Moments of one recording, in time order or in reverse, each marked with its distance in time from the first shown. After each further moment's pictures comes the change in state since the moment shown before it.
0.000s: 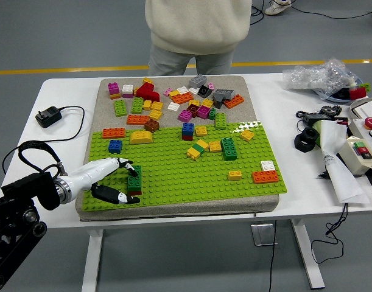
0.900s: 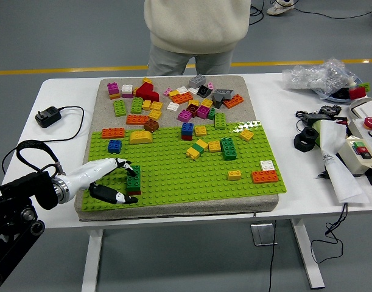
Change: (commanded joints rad) left arm -0.005 0.009 -0.024 -0.016 -0.031 -0.004 -0.010; right arm 0.001 -0.001 0.000 0.000 0.006 -0.001 0.000
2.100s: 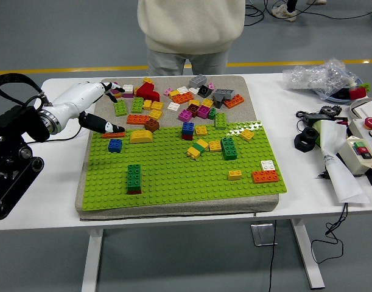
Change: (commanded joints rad) left arm -0.395 0.046 0.112 0.313 0.091 0.224 -0.134; right arm 0.014 -0.004 -0.008 0.000 -0.016 0.004 -0.003
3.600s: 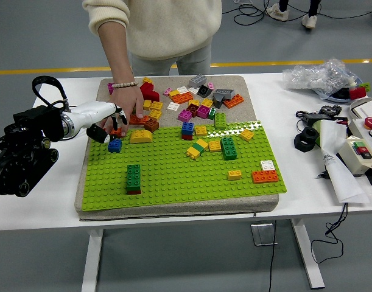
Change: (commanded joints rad) left arm -0.187 -0.076 0.217 0.387 -0.035 -0.019 -0.119; right arm 0.011 -0.006 -0.003 0.000 0.002 0.002 -0.004
